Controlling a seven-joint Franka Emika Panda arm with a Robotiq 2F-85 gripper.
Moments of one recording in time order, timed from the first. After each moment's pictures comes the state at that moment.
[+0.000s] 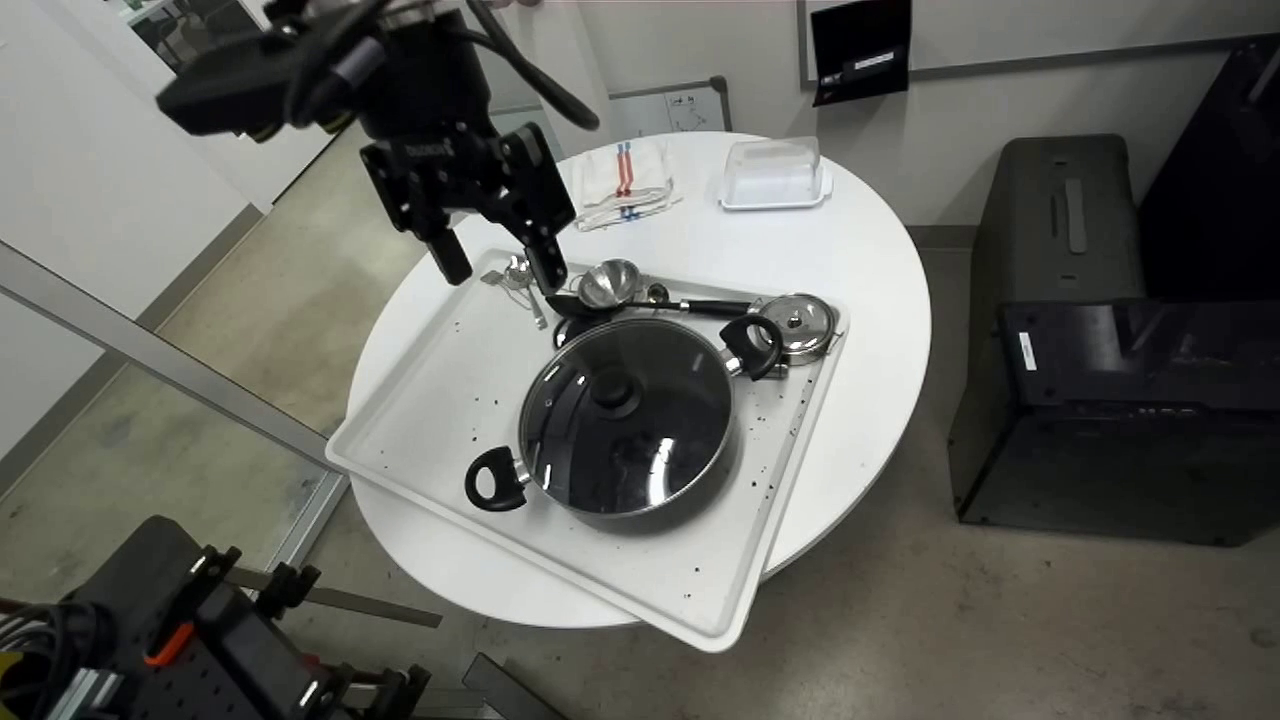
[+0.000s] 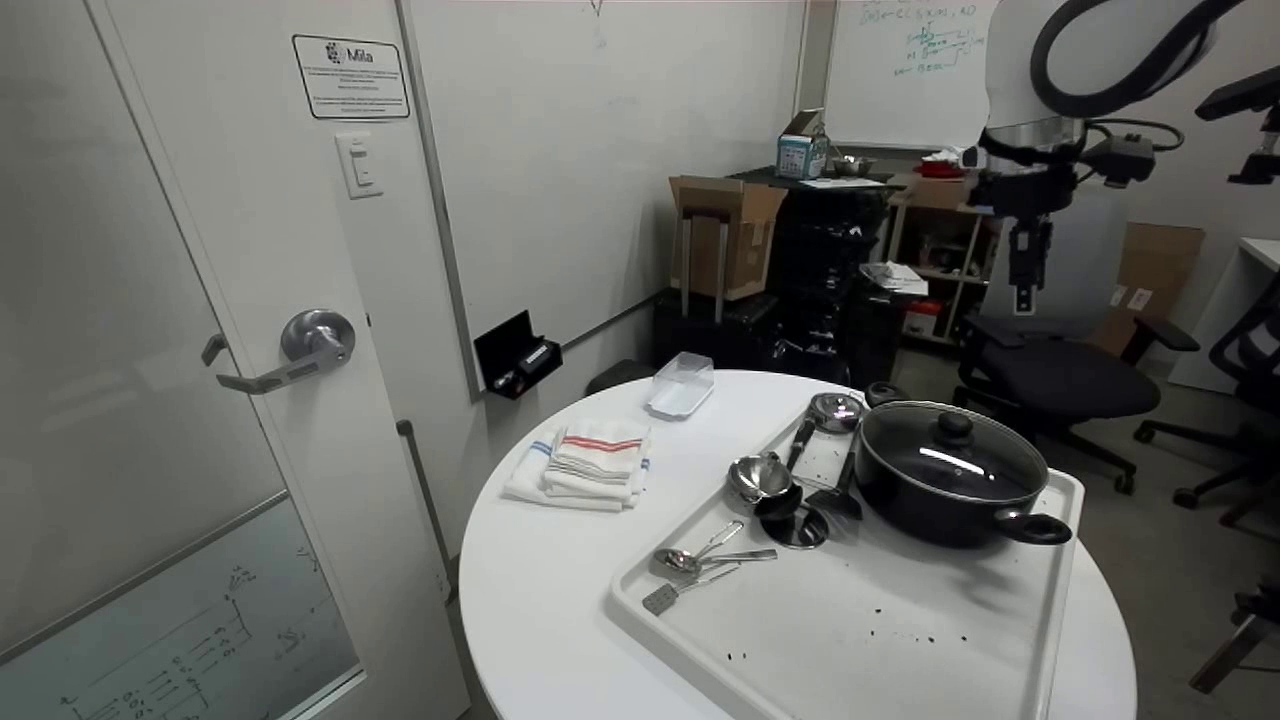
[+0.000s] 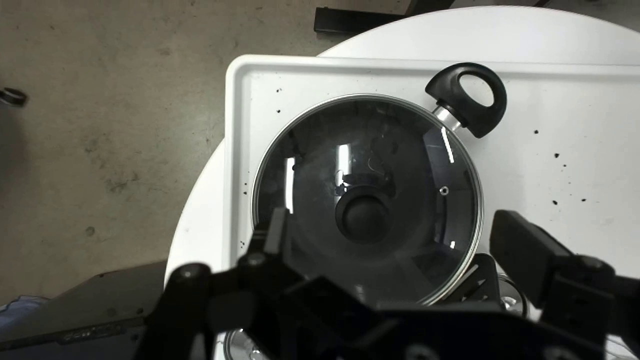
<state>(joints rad) -0.11 0.26 -0.15 -2.04 -0.16 2.09 -0.27</state>
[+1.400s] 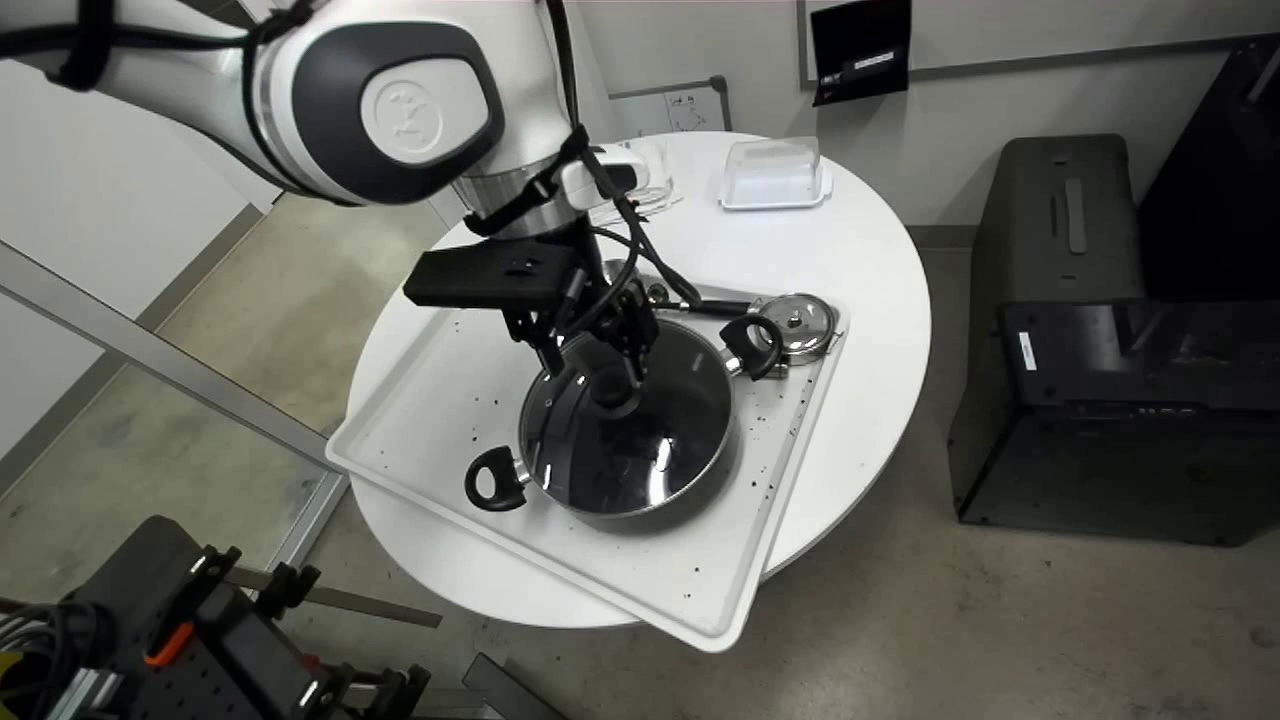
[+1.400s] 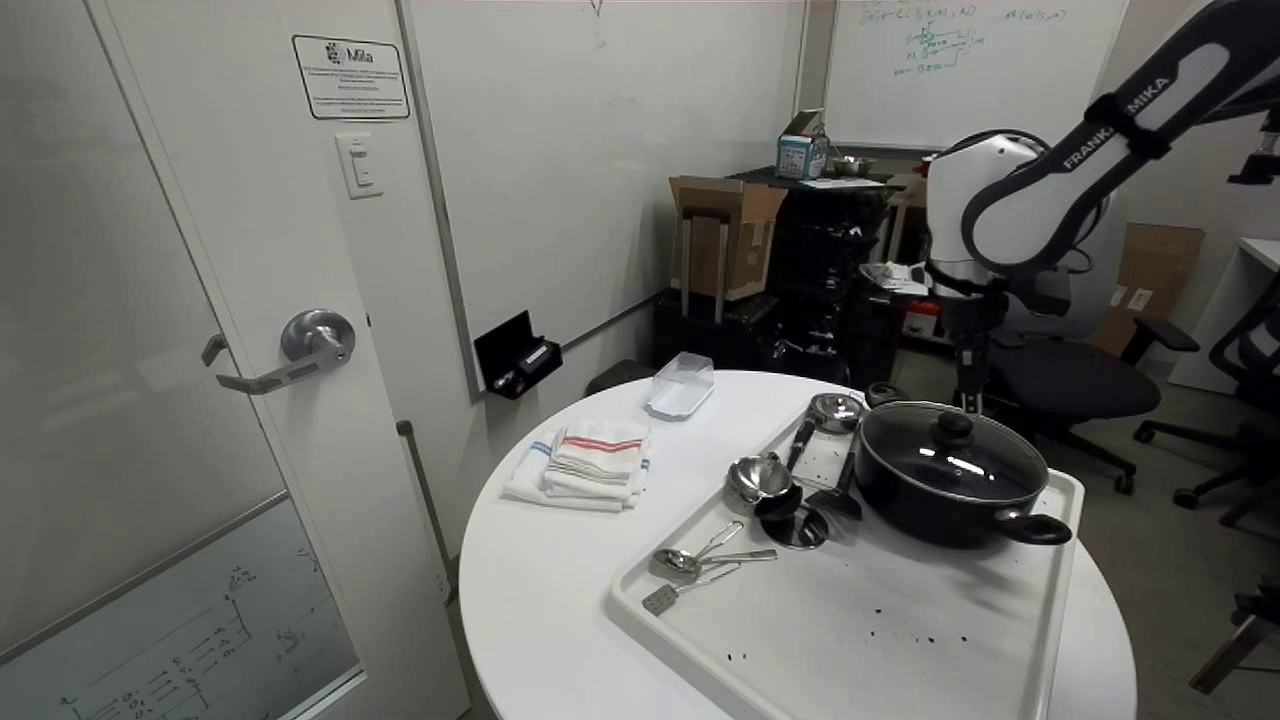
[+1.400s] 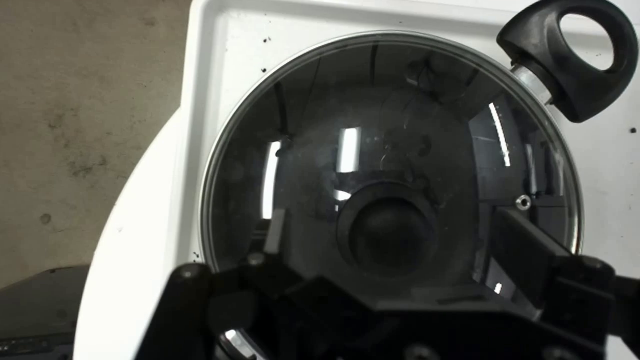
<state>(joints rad) -0.15 0.60 -0.11 -1.95 -0.18 2.33 -0.30</state>
